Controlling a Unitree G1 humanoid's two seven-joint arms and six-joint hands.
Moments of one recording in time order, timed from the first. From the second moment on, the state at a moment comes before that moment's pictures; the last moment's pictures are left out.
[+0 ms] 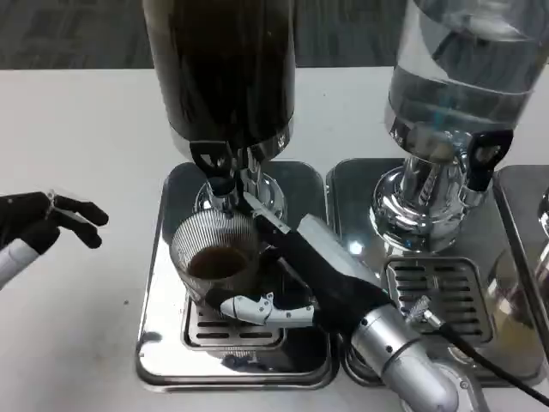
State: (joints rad) left arm -0.07 0.65 0.29 0.64 -0.18 -0.81 -0.69; right arm -0.14 -0.11 0.40 0.19 -0.45 -0.15 0.08
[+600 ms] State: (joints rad) left arm -0.07 0.65 0.29 0.64 -0.18 -0.81 -0.69; right arm -0.11 -0.10 0.41 0.17 -0.51 -0.14 -0.01
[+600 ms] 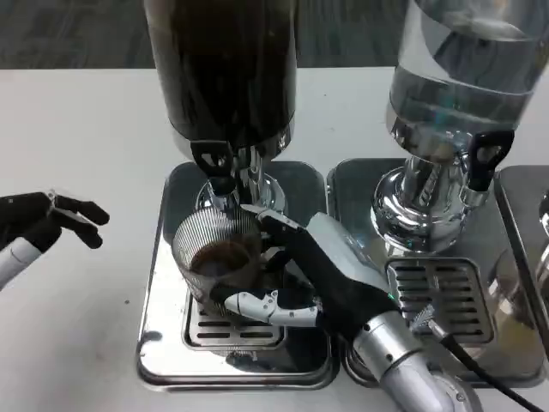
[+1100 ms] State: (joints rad) left arm -0.06 0.65 0.29 0.64 -0.18 -0.81 -0.69; right arm -0.09 -0.09 0.41 0.17 -0.52 -0.15 -0.06
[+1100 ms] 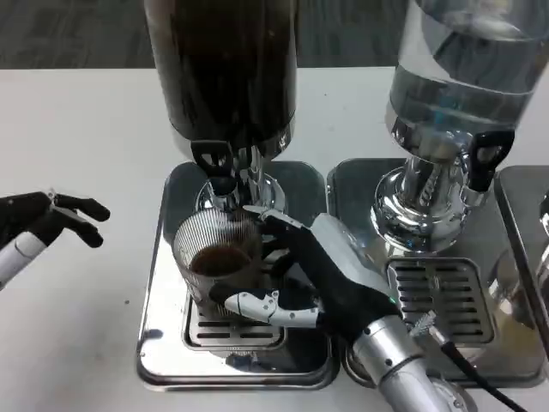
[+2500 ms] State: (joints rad) left arm -0.09 0.66 0.26 0.68 -0.18 -0.81 -0.69; right arm -0.03 -0.09 0.39 0.15 -0.52 -0.19 -0.14
